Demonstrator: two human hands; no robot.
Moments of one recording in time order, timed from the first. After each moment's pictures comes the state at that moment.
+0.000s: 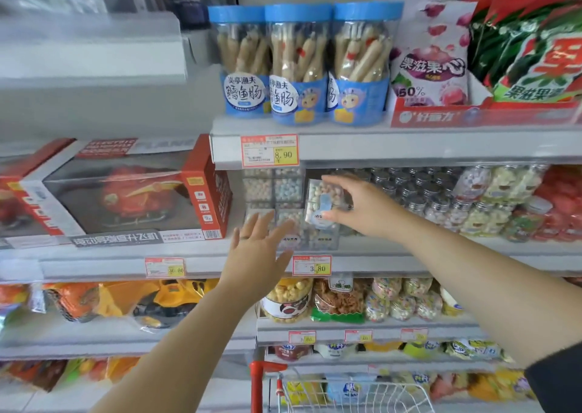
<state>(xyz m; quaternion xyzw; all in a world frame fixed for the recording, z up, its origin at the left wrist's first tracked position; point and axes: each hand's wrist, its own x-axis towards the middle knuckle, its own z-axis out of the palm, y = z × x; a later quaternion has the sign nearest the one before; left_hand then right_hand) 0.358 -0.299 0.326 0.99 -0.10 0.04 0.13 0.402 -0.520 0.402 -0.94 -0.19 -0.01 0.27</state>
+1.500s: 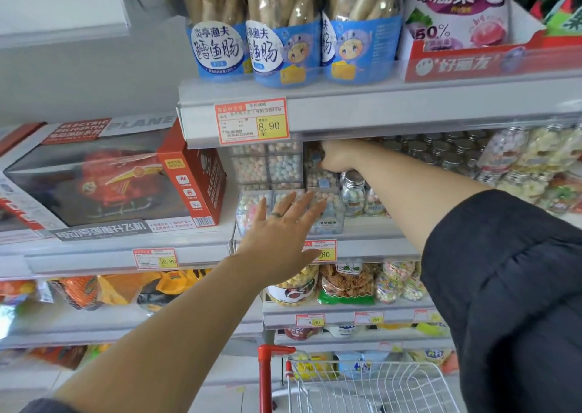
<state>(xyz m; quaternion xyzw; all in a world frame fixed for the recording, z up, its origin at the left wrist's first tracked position) 0.382 -0.330 0.334 0.97 -0.23 -0.04 -0.04 0.534 -0.487 0.379 -0.99 -0.13 0.07 0.05</state>
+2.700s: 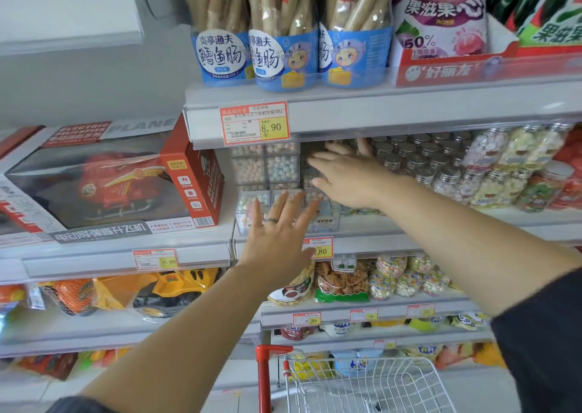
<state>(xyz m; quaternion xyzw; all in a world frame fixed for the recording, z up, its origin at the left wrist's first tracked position) 0.371 -0.333 0.320 0.98 -0.19 0.04 -0.05 0.452 -0.502 0.385 -0.98 -0.21 -0.01 -0.04</state>
